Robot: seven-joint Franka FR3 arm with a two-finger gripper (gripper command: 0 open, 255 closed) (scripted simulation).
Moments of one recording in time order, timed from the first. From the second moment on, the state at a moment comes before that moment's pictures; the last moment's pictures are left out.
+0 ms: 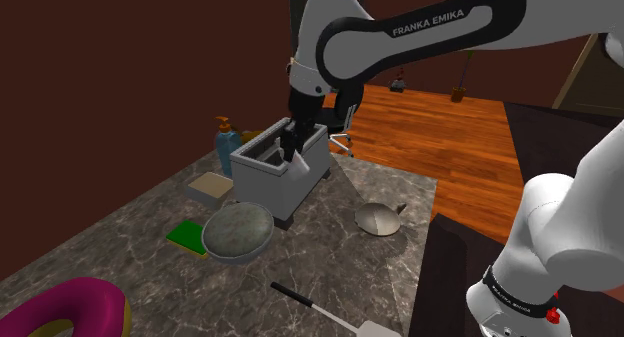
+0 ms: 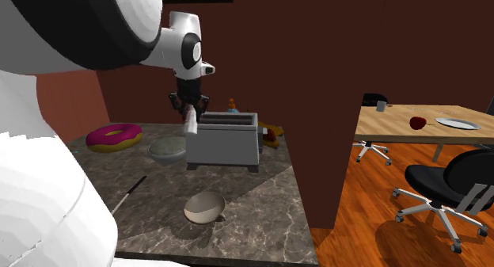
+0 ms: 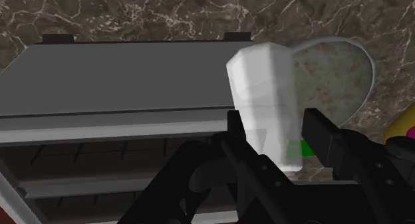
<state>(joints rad) 0.29 -0.19 0.07 -2.07 0.14 2.13 -0.01</state>
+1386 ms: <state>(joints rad) 0.41 0.16 0.20 -1.75 0.02 2.17 0.28</state>
